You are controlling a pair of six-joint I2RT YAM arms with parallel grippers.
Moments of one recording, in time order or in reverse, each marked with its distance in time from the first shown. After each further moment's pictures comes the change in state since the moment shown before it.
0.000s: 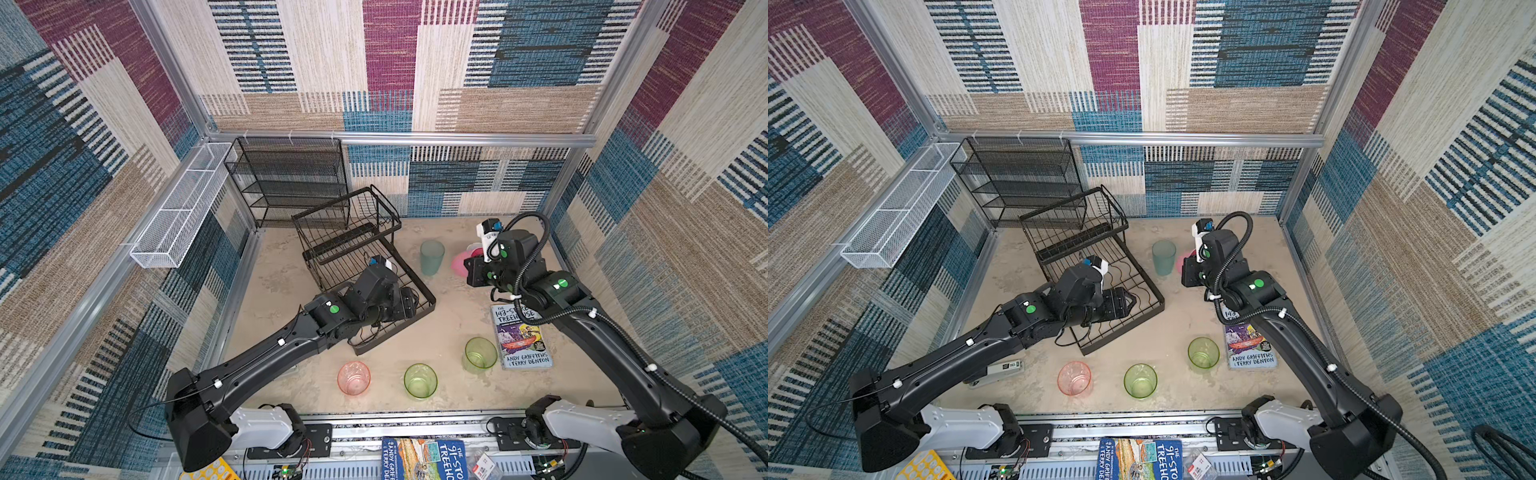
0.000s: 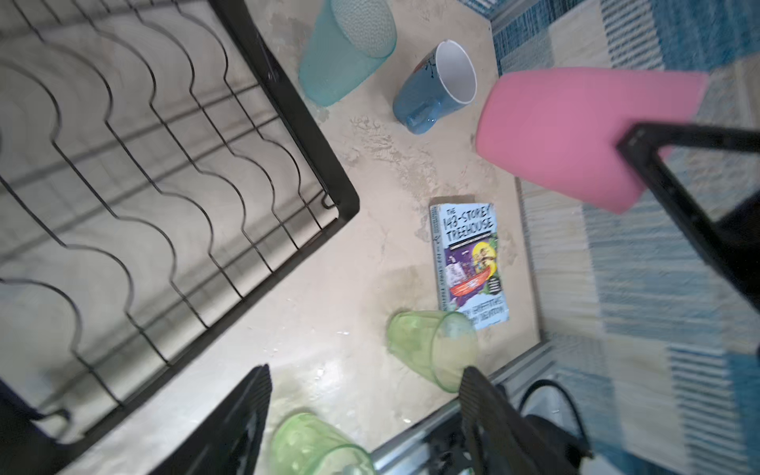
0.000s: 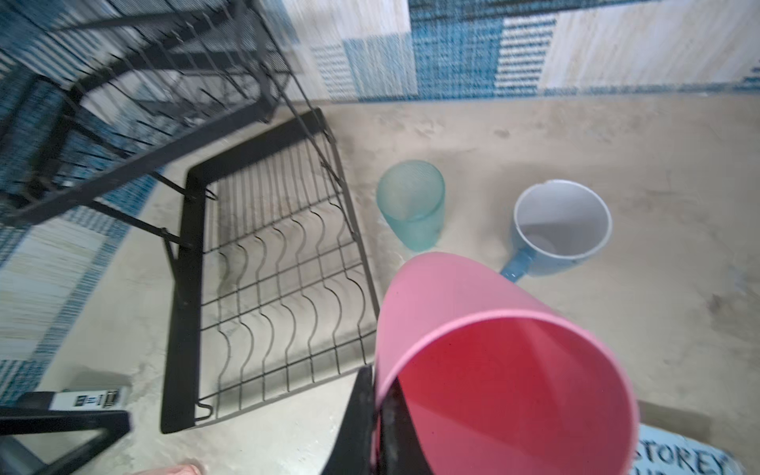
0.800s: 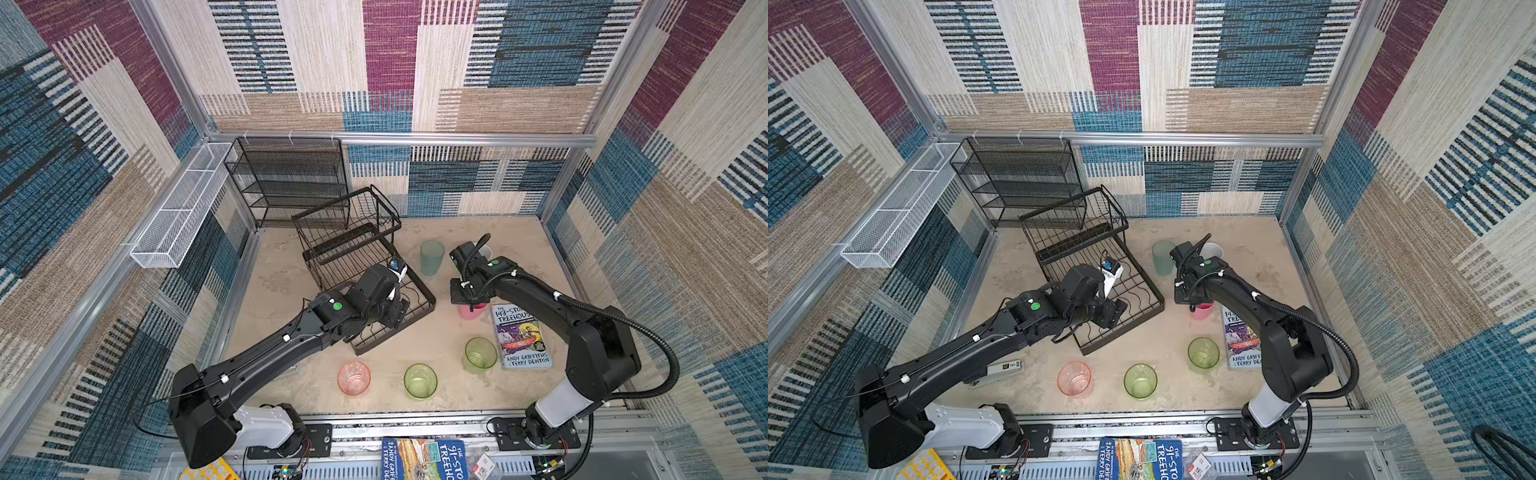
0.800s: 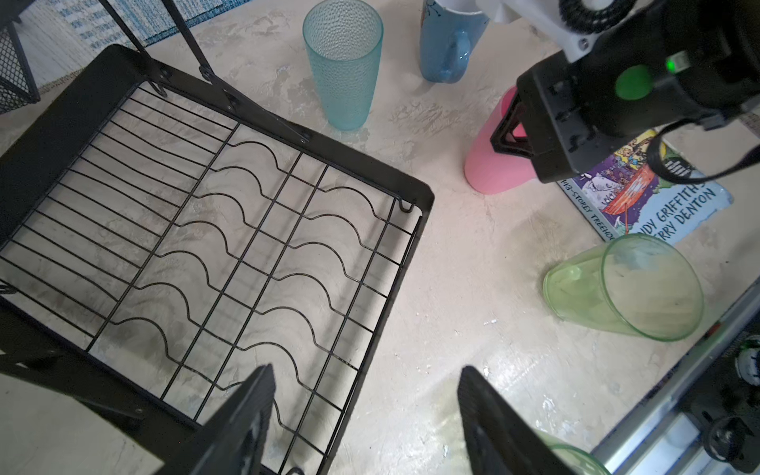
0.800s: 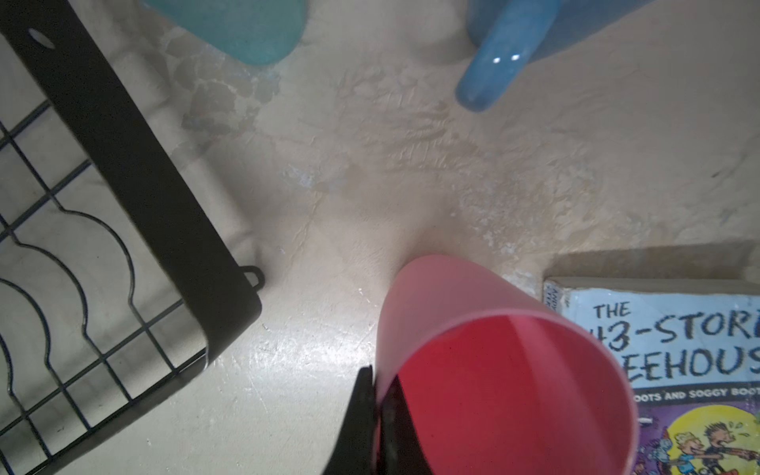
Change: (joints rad) left arm 0.034 0.039 0.042 -0.090 -0.130 0.740; right arm 0.003 0.471 0.040 -0.222 0.176 0.156
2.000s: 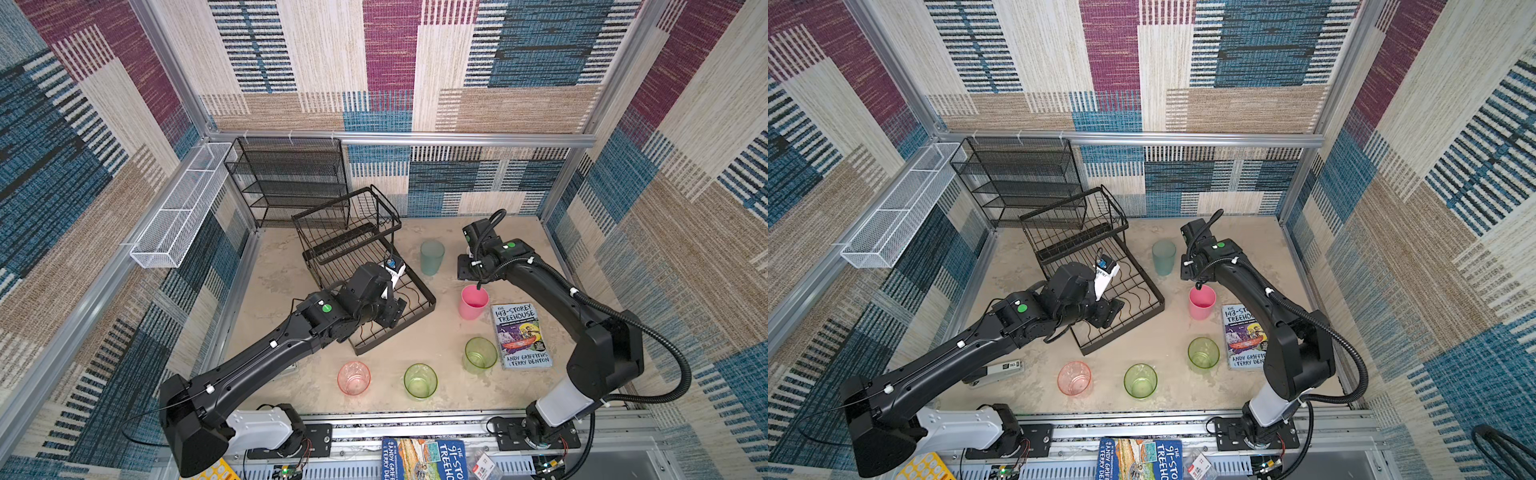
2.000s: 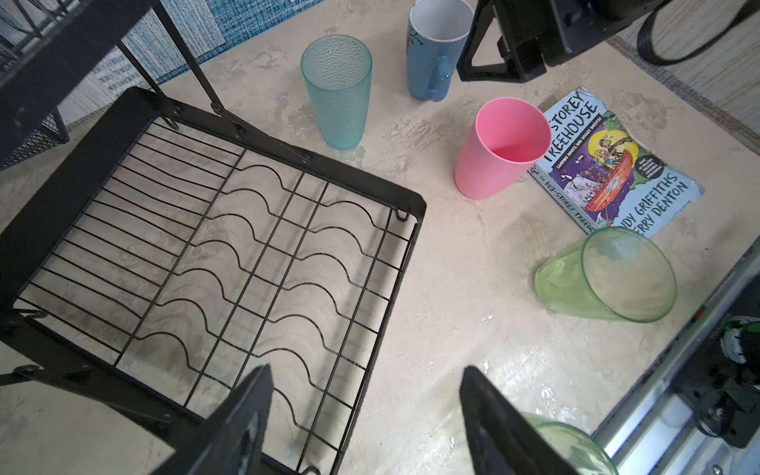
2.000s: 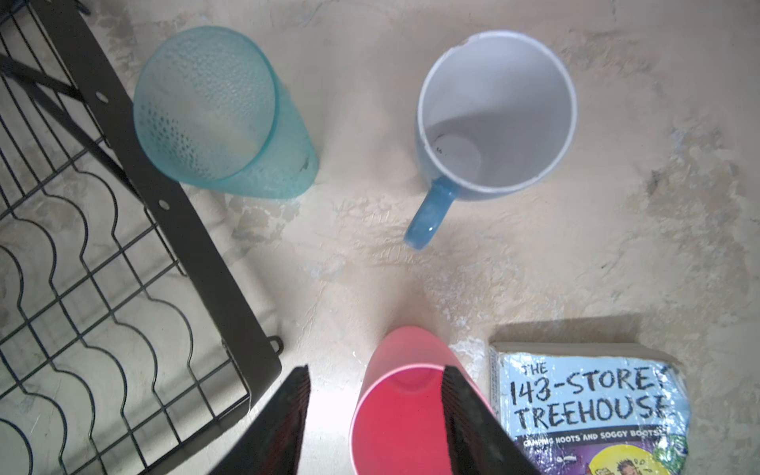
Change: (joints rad) left arm 0.005 -0.055 0.009 -0.013 0.019 0.074; right arm -0.070 -0.004 0.161 -0.023 0.023 -0.066
